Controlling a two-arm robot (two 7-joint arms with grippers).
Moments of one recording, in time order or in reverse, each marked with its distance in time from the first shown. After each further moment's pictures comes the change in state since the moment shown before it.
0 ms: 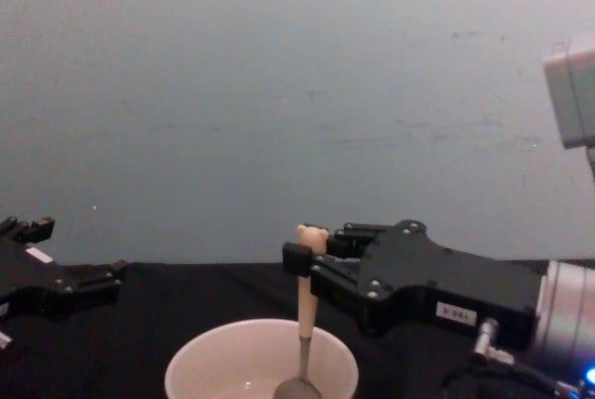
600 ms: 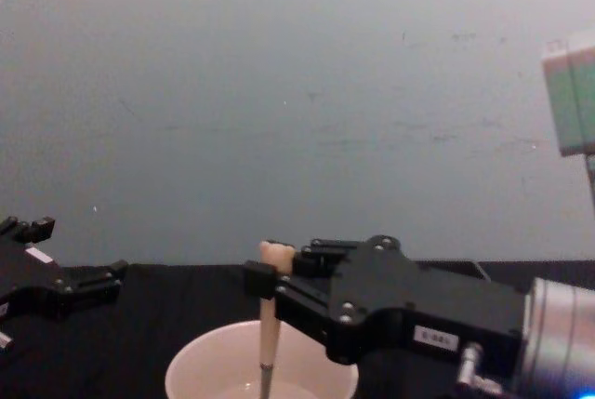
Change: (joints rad) left arm 0.000 0.000 0.000 0.000 0.000 0.000 0.000; right arm -0.040 0.012 -0.030 -0.070 0.033 0.022 0.030
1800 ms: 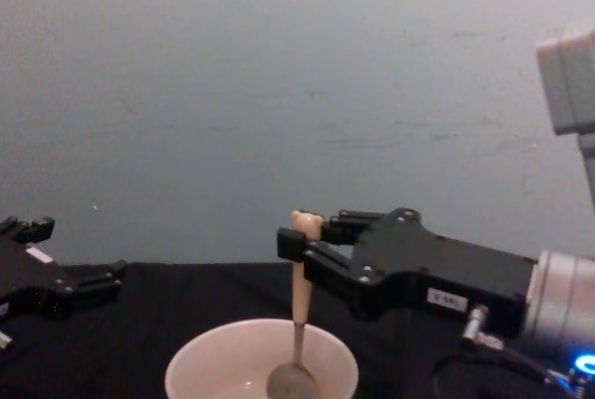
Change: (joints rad) left arm 0.000 0.000 0.000 0.000 0.000 0.000 0.000; right arm 0.046 -0.023 0.030 0.066 -0.032 -0.021 -0.048
